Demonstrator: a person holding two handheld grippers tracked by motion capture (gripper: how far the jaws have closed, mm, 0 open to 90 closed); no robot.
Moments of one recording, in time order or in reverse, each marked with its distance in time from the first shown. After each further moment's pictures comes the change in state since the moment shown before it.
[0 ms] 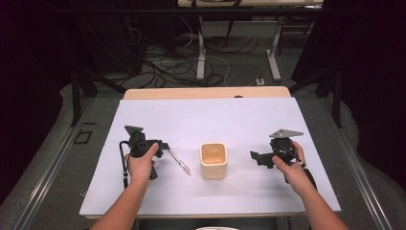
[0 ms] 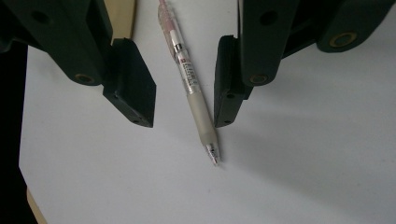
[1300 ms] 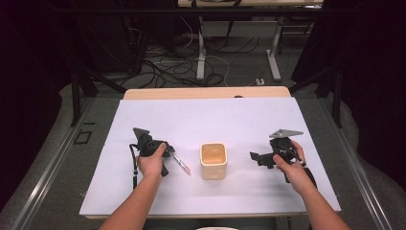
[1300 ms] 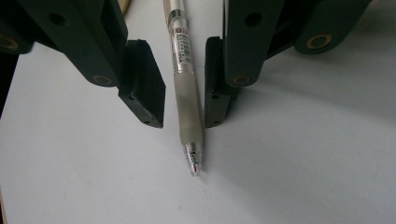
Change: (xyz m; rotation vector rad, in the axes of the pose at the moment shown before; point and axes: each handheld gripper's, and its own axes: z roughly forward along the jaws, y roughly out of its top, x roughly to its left) left arm 0.002 0.002 0.038 0.032 0.041 -0.175; right arm -0.004 -0.002 0.004 0.015 0.044 -0.005
